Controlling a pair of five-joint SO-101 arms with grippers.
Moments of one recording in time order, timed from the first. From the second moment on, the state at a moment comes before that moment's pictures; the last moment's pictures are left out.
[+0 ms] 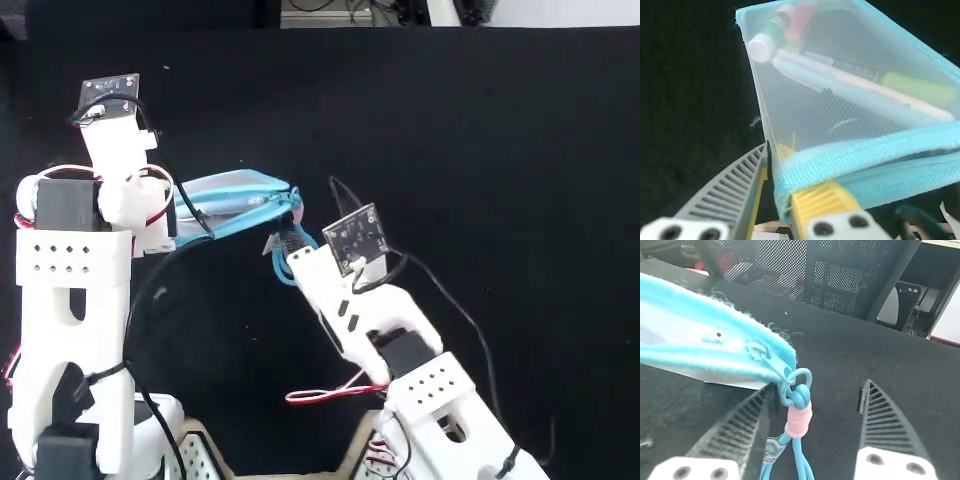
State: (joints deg) left arm -3.4 -26.9 4.4 99.2 7.5; right arm -28.1 -61.9 84.0 0.4 2.8
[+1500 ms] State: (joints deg) left arm -8.7 -27.5 4.4 99.4 3.0; right arm -28.4 -61.9 84.1 -0.2 8.0
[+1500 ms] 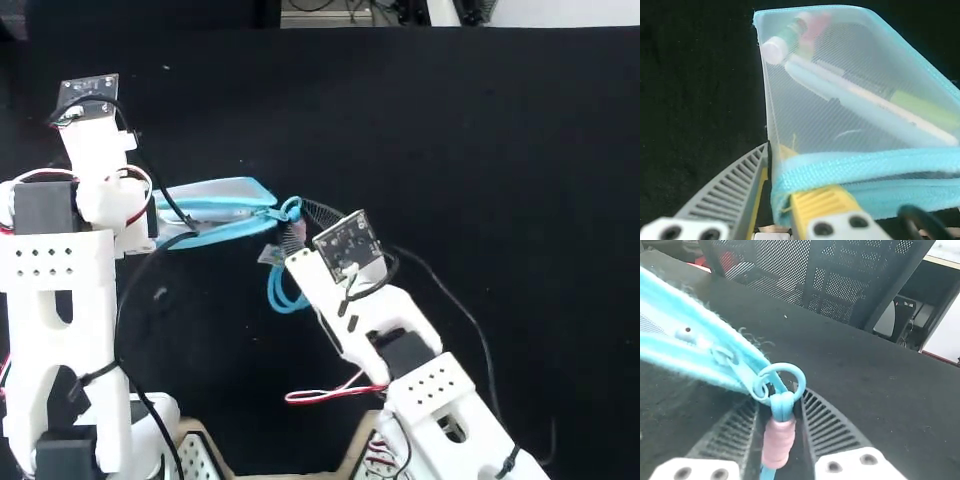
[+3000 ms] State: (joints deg) left arm -9.8 -38.0 -16.8 100.6 3.2; right arm -27.3 -45.7 29.1 58.5 15.4
